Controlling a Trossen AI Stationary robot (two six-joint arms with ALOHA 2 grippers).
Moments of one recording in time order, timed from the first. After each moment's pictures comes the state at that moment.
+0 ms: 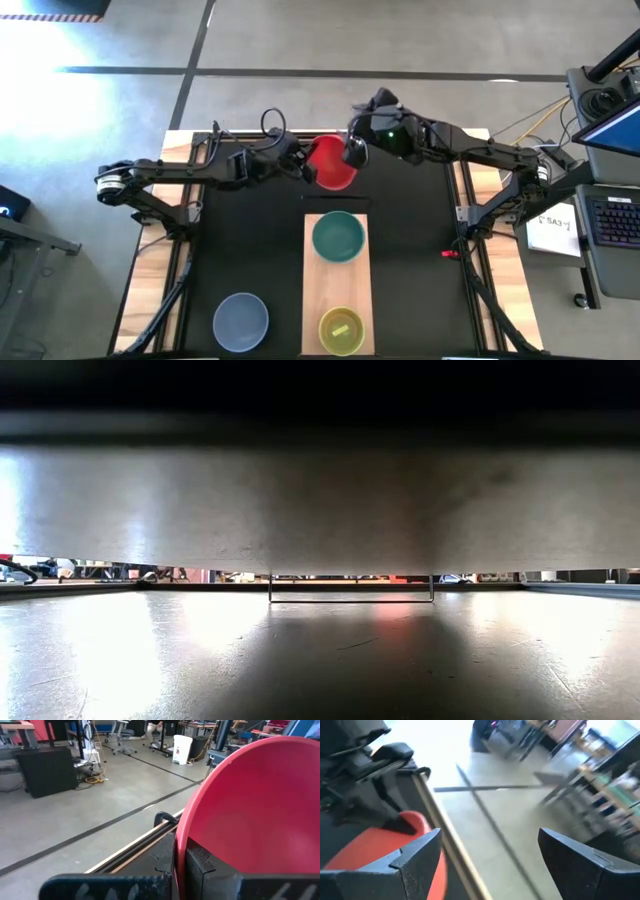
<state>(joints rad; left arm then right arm) 0.21 1.41 0.99 0.23 -0.45 -0.21 -0.18 1.53 1.70 -0.60 0.53 -0.25</state>
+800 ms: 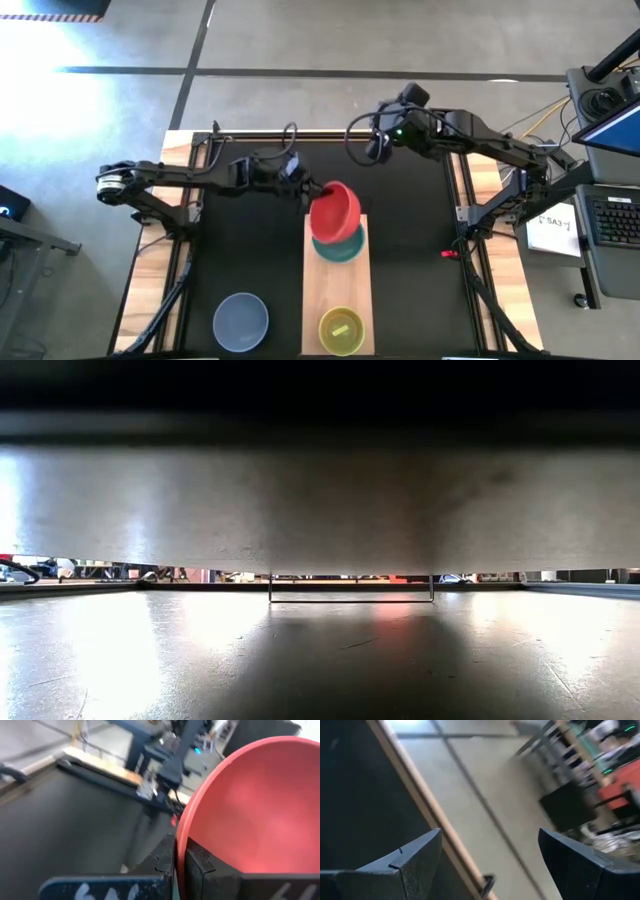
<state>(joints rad) 0.15 1.41 0.99 0.19 0.18 -0.37 -0.18 1.53 1.88 -1.10 0.72 -0.10</state>
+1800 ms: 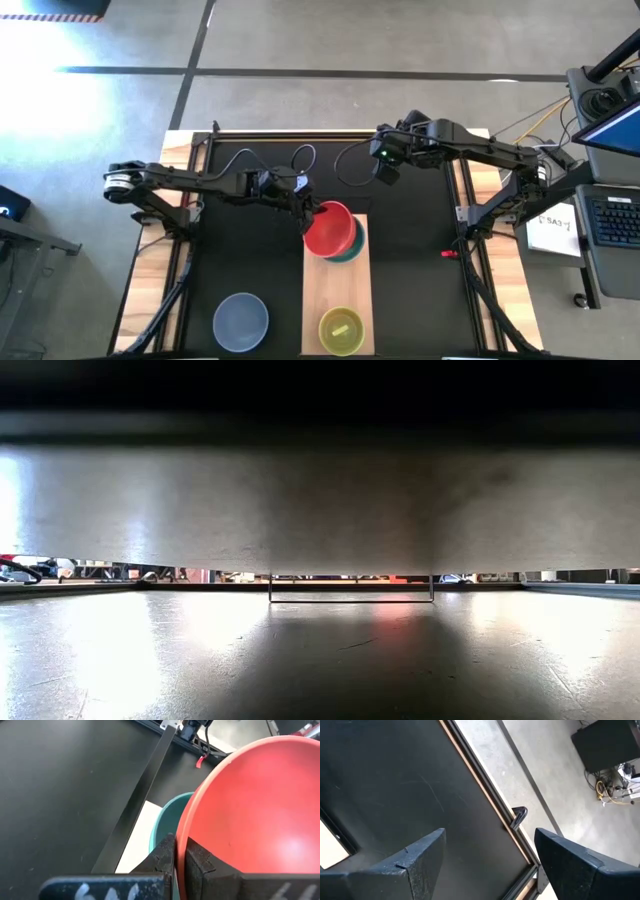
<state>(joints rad) 0.08 1.47 0.99 -0.04 0.08 -0.42 -0.18 1.54 1.75 -1.40 0.57 0.21</state>
